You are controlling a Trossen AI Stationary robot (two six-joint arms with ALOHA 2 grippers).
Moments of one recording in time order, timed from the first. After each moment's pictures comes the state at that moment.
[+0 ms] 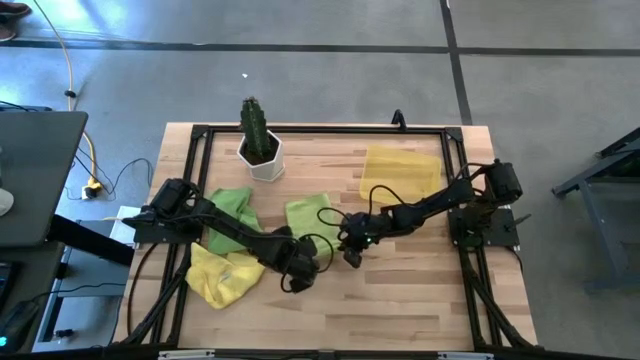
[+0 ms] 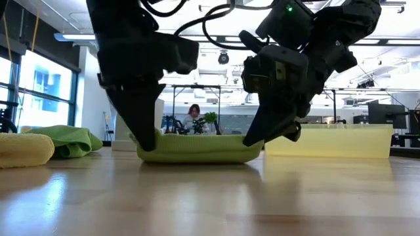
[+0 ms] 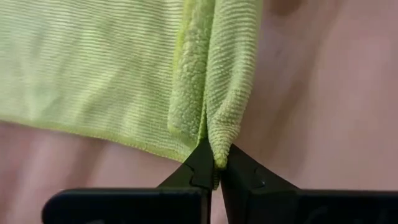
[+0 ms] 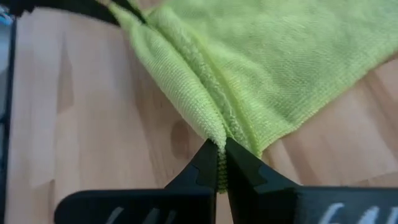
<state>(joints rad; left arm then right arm) -0.28 1.95 1.29 -0.73 -0.23 -0.80 0.15 1.75 0.79 0.16 -0.10 0.64</state>
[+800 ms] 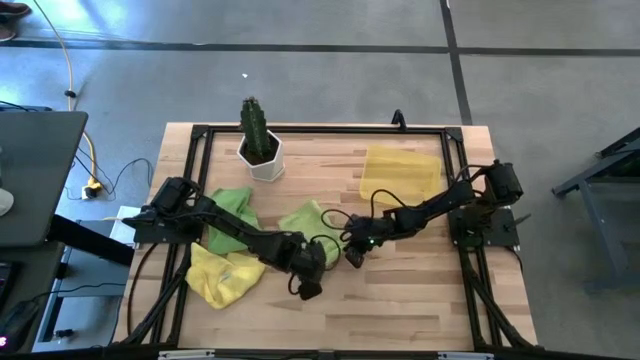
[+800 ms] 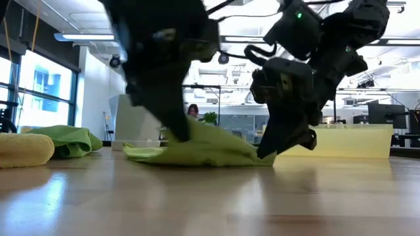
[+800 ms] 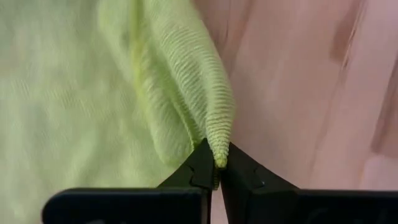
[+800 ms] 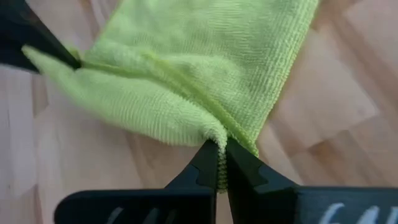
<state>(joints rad) -0.24 1.94 1.28 -0.47 -0.18 -0.69 0.16 1.75 0.74 0.16 -0.06 0.76</state>
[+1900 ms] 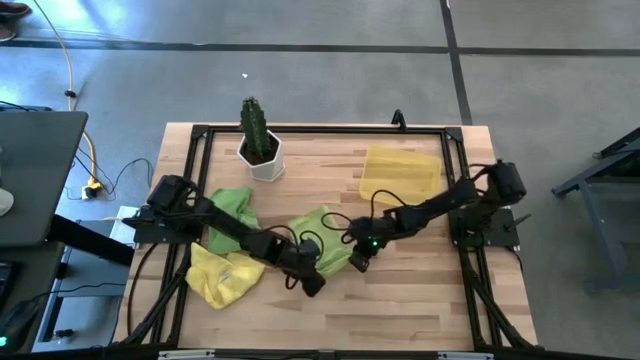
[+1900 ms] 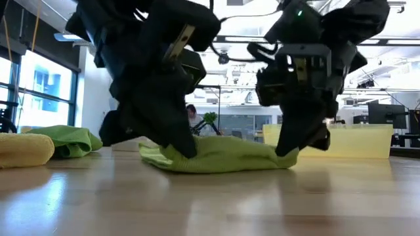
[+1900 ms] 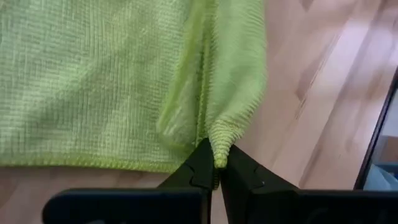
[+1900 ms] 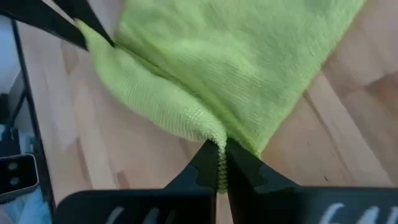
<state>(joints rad) -0.26 1.90 1.04 -0.07 -0.03 -1.12 0.17 1.74 0.76 0.07 -0.24 0.81</state>
